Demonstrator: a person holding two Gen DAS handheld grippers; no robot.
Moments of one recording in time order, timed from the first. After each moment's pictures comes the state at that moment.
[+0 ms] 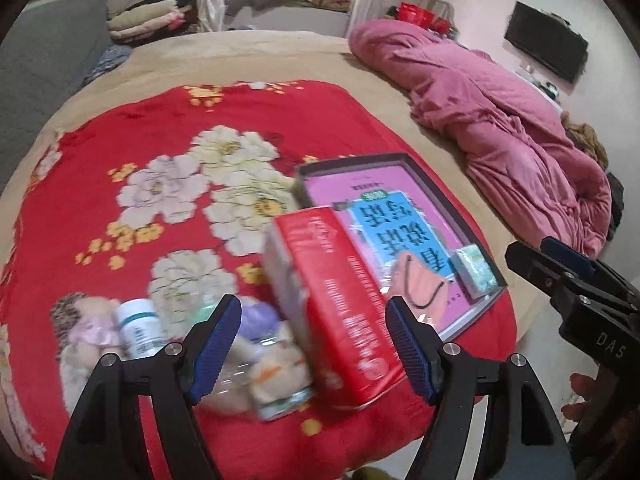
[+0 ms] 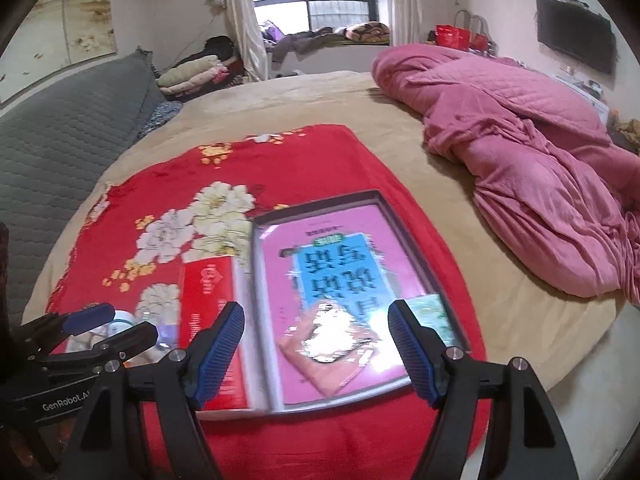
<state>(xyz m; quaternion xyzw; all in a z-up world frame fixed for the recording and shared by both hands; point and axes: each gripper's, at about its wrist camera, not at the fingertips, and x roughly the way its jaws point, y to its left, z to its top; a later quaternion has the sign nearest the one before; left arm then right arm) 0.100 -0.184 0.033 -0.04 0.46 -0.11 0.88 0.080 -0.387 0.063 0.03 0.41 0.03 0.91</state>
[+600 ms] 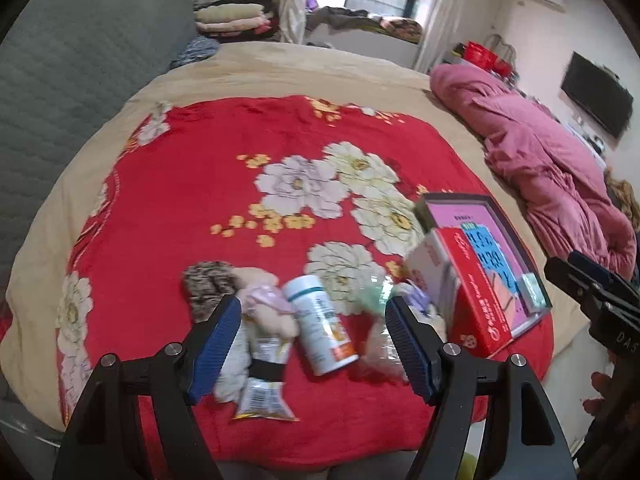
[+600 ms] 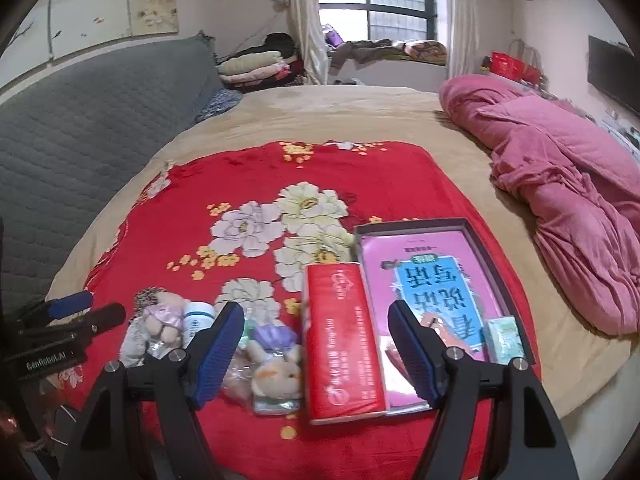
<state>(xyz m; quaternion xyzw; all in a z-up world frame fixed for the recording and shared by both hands) 0.051 -0.022 0.052 -0.09 0.44 -0.01 0.89 0.061 -0.264 0.084 -0.02 0.39 0.10 0.91</state>
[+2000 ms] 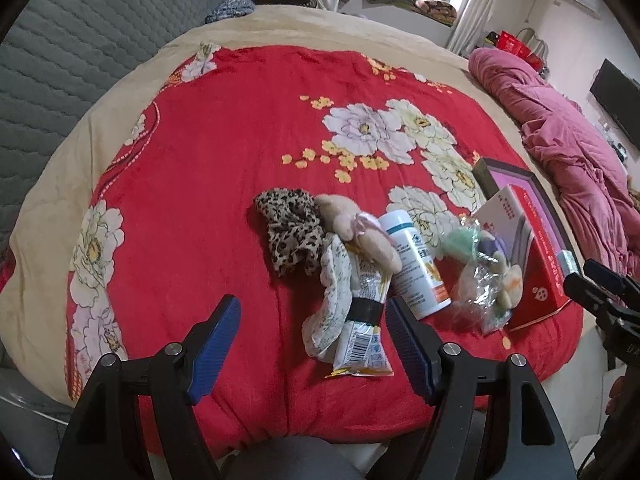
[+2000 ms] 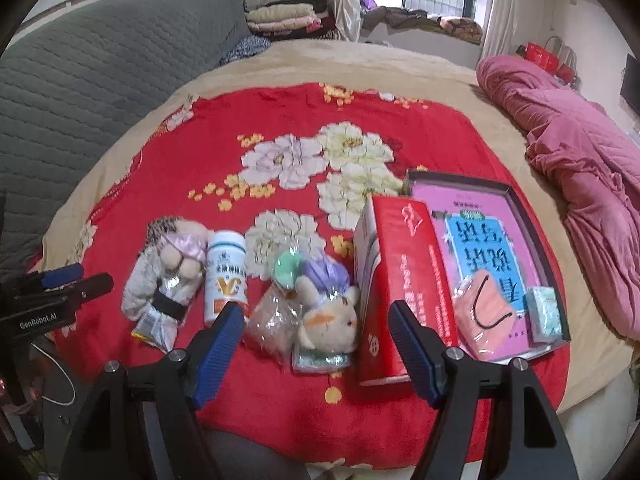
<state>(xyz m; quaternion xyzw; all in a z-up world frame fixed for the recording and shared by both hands) 0.025 0.047 -0.018 -0.11 0.49 0.02 0.86 0.046 -0.206 0.026 -0.07 0.46 0.13 0.87</state>
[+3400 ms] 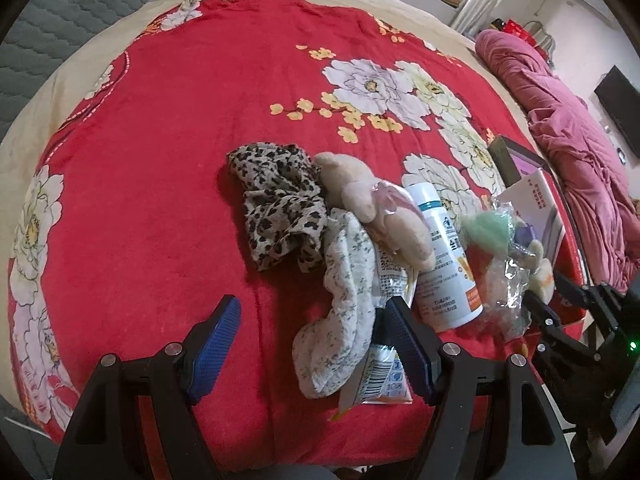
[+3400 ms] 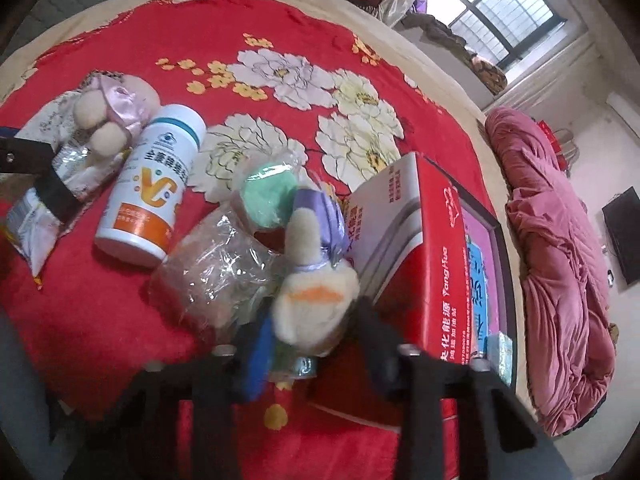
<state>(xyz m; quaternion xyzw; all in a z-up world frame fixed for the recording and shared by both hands) 0.065 0.050 -0.080 -0.15 0.54 -0.01 0.83 0.069 -0.155 -0.074 -0.32 0.47 0.06 0.82</state>
